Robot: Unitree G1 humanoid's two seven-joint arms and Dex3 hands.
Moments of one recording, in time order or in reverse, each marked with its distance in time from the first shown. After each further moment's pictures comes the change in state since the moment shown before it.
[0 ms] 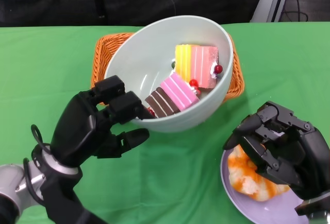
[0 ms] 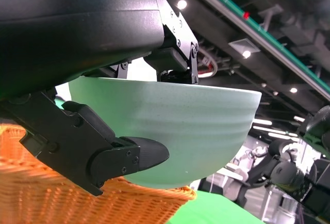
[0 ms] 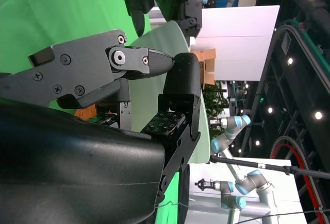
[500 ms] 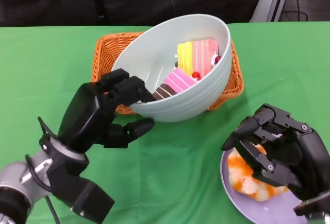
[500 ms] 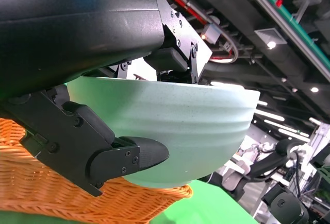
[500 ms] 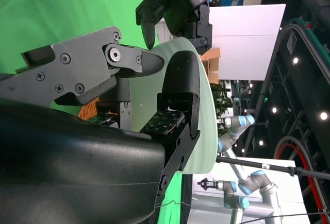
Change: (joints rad) left arm -0.038 -0.079 0.101 0.100 -0.183 -0.059 -0.290; right arm -0.005 0.004 0.001 0.021 -0.024 -0.016 -0.003
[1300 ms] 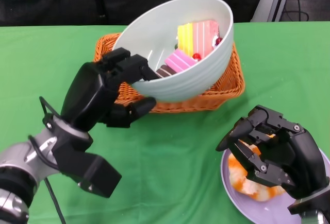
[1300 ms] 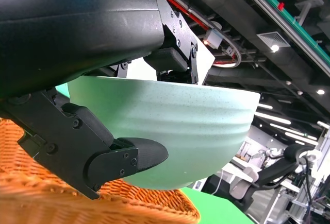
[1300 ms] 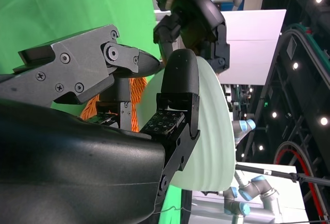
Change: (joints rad) left arm -0.119 -0.024 0.034 0.089 0.023 0.020 -0.017; right arm -0.035 0.014 0.007 0.081 -0.017 -0.060 0.020
